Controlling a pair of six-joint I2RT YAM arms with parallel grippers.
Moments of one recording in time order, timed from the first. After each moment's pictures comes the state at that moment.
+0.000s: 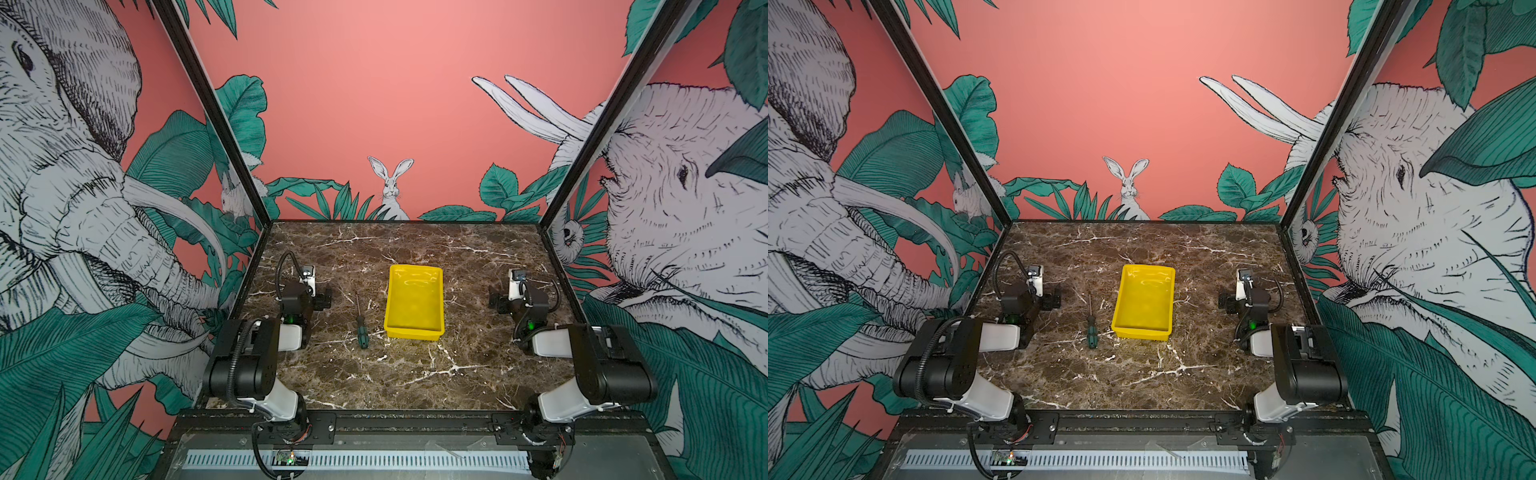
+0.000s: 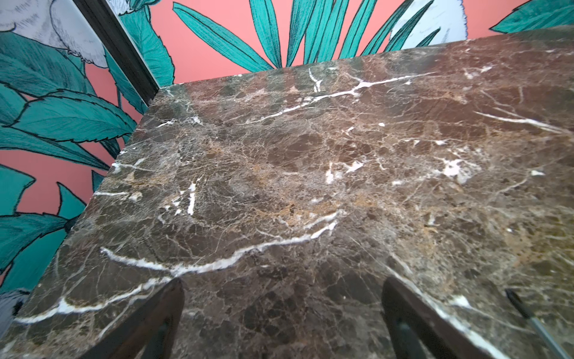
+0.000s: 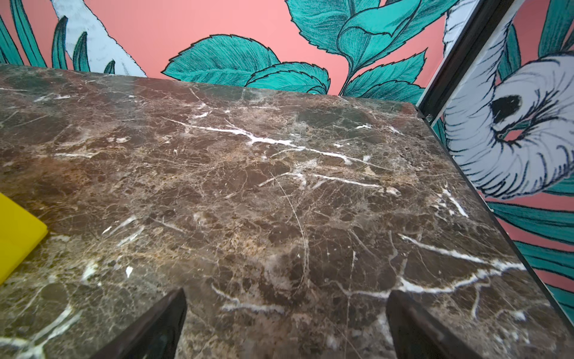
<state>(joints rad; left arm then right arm) -0.03 1.53 0.42 0.69 -0.04 0.13 0.00 1.51 0.34 0.83 -0.05 -0.09</state>
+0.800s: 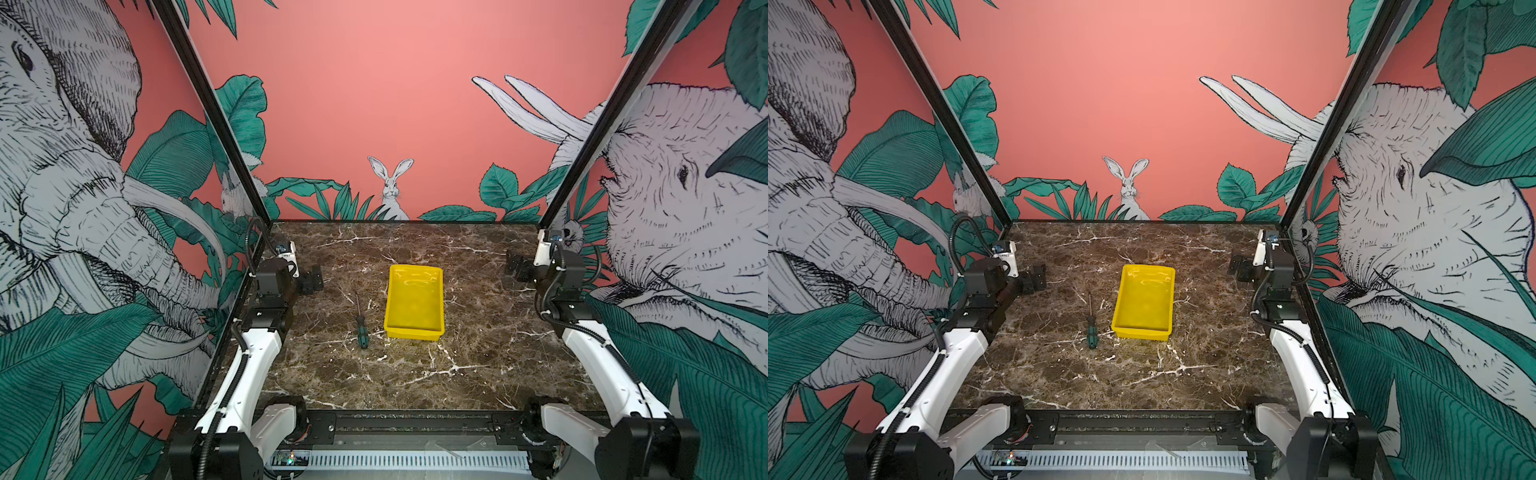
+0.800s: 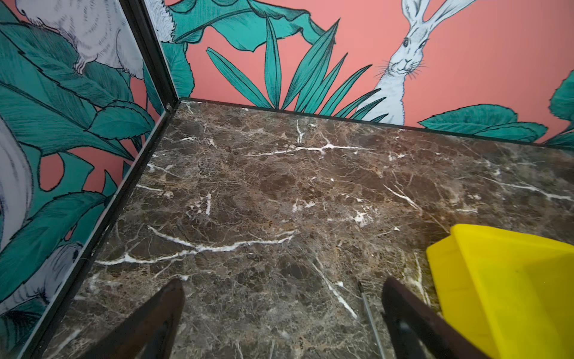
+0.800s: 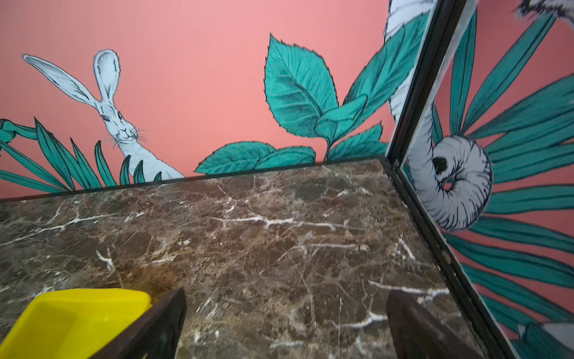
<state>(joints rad) -0.03 0.99 0.77 -0.24 0.04 -0.13 0.02 1.09 0.88 -0.15 -0.01 0.13</state>
